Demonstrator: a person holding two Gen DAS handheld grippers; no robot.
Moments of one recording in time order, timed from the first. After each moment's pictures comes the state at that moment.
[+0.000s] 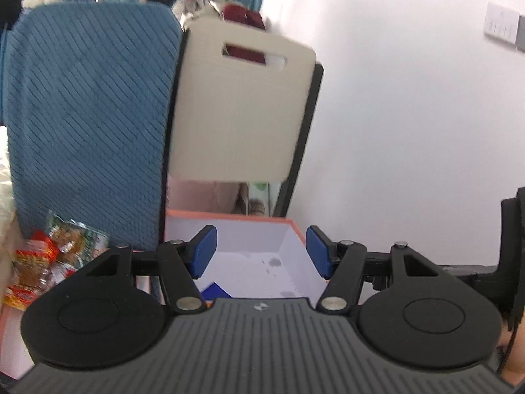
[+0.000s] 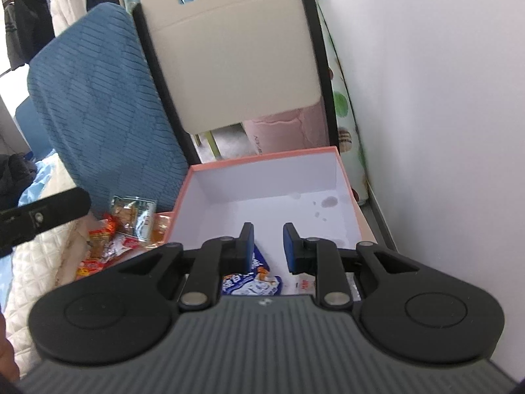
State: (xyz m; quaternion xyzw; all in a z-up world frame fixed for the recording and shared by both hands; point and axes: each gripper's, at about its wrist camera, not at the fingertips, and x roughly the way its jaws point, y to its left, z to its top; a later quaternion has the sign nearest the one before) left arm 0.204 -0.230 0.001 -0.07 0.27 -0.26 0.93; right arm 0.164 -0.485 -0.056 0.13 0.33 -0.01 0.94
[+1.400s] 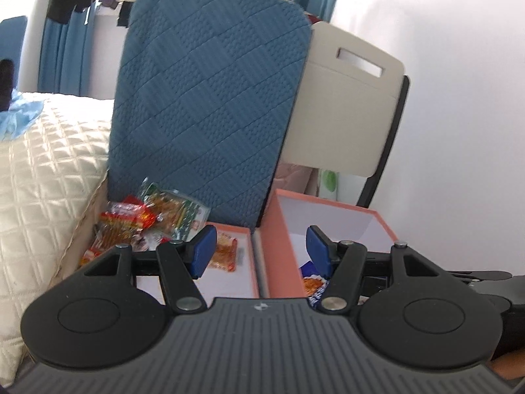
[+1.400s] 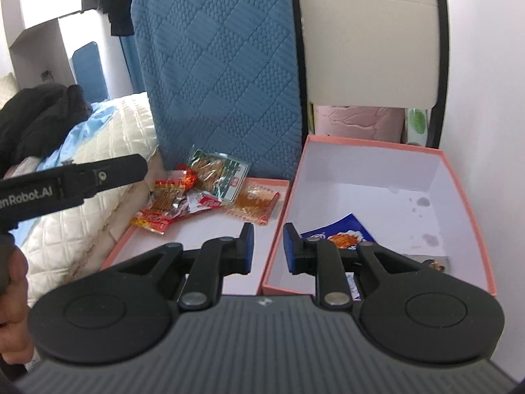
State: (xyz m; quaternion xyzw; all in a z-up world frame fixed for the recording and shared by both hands) left arm 0.178 -0.073 -0.068 -0.10 0.27 -0.16 0.94; right arm 0.143 -0.322 -0.089 0.04 0.32 0.08 0.94
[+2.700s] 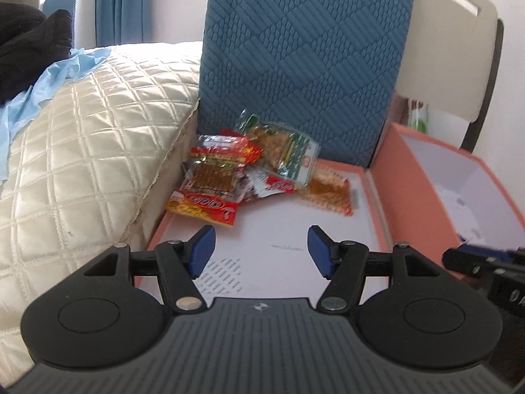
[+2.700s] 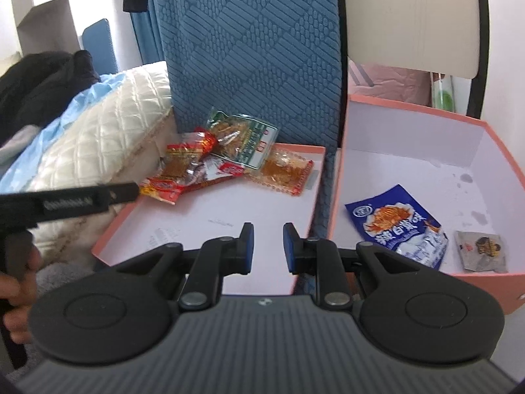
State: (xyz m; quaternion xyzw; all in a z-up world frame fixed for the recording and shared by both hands) left arm 0.219 -0.011 -0.167 -0.04 0.36 -0.04 0.93; right arm 0.163 -0.272 -0.160 0.04 0.33 0.11 0.94
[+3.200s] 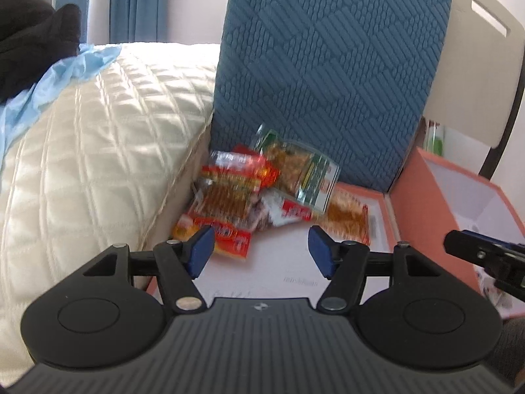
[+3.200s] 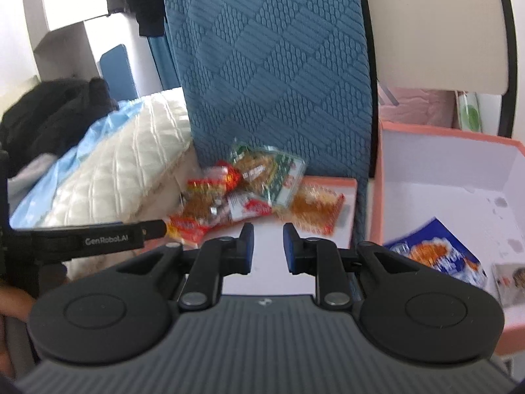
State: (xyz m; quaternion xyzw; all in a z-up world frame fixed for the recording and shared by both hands) left arm 0.269 0.000 -0.162 -0.07 0.36 -0.02 0.93; right arm 0.208 -0.261 -0.153 0.07 0.29 0.14 0.94
